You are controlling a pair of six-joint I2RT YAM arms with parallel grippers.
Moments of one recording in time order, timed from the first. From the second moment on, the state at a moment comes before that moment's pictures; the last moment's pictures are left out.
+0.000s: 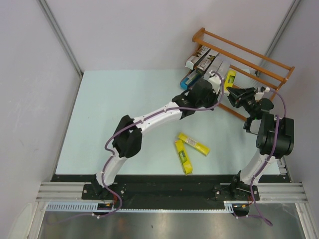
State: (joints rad) left arm -0.95 2.24 2.08 -0.23 -0.04 -0.19; right arm -0.31 1.83 0.76 1.19 -0.78 1.53
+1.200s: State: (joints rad) left arm -0.89 2.51 2.27 0.10 0.09 -0.50; right arm -0.32 1.82 0.79 1.11 -0.81 1.51
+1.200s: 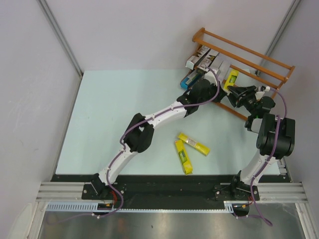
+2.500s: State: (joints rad) left arm -0.90 2.56 2.20 0.33 0.00 -0.58; right arm -0.33 1.50 0.80 0.63 -0.80 1.23
